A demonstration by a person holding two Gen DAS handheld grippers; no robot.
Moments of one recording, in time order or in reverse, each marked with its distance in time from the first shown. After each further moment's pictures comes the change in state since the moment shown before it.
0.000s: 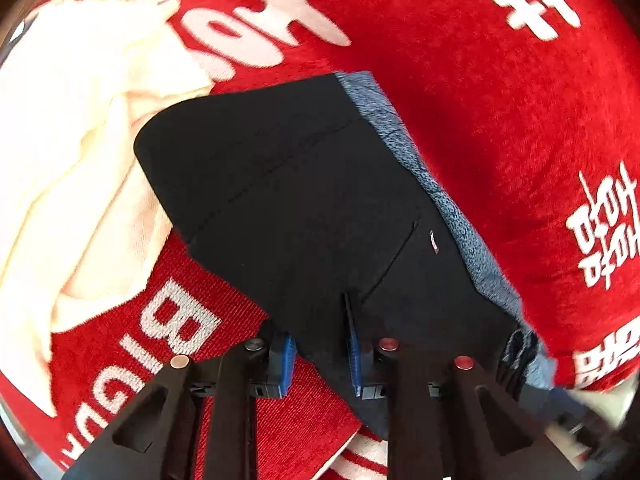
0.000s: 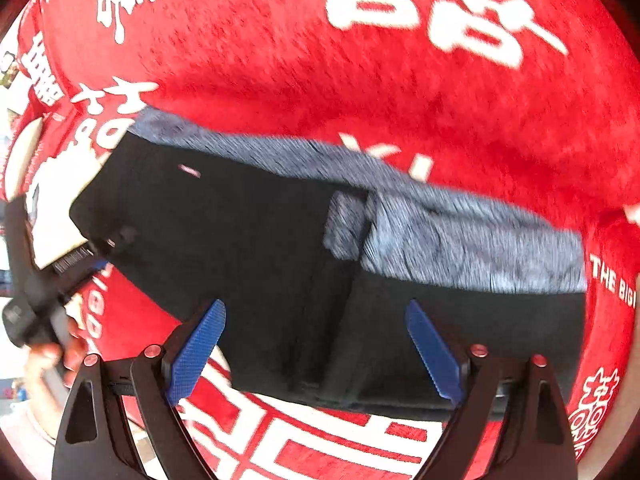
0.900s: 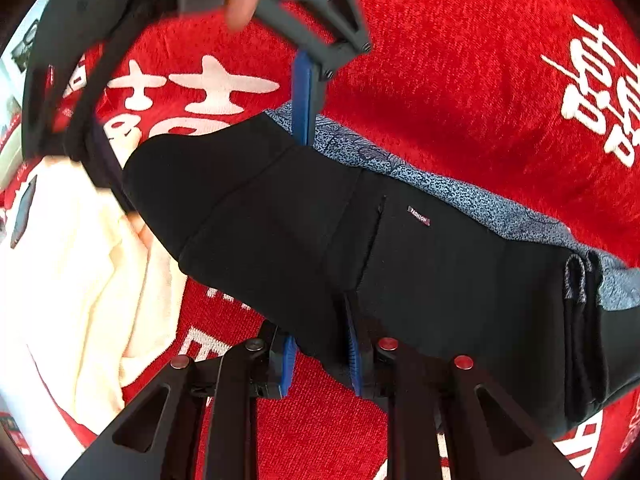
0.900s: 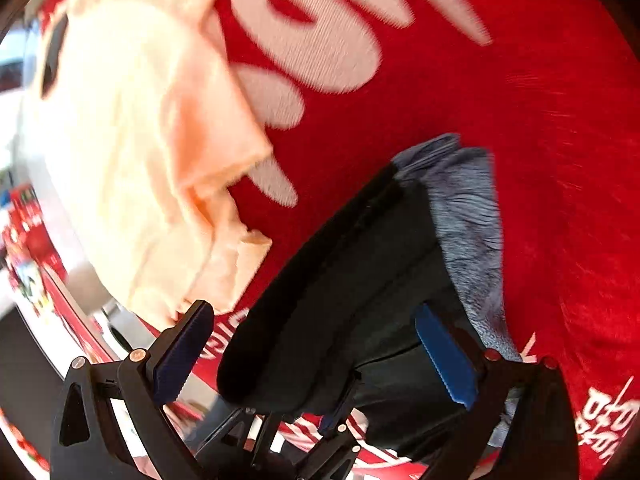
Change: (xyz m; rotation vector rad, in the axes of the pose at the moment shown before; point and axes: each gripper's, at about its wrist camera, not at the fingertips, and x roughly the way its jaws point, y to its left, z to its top) left arm -0.009 -0.066 -0.025 0.394 -0.128 0.281; right arm 0.143 0.306 0.145 -0.570 0.671 -0.060
